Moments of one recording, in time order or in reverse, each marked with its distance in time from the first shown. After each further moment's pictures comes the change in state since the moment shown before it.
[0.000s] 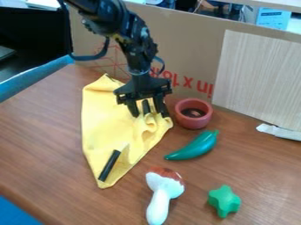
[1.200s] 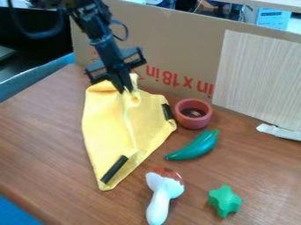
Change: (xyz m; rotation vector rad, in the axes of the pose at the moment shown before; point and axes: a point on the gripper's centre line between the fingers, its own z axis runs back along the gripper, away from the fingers) arm 0.018 0.033 0.061 -0.180 0.101 0.079
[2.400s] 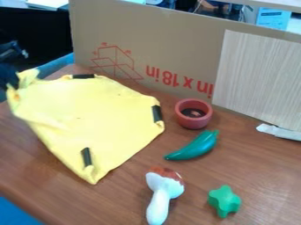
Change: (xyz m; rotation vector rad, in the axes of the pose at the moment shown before) arm 0.025 0.174 0.076 0.012 -0.028 0.025
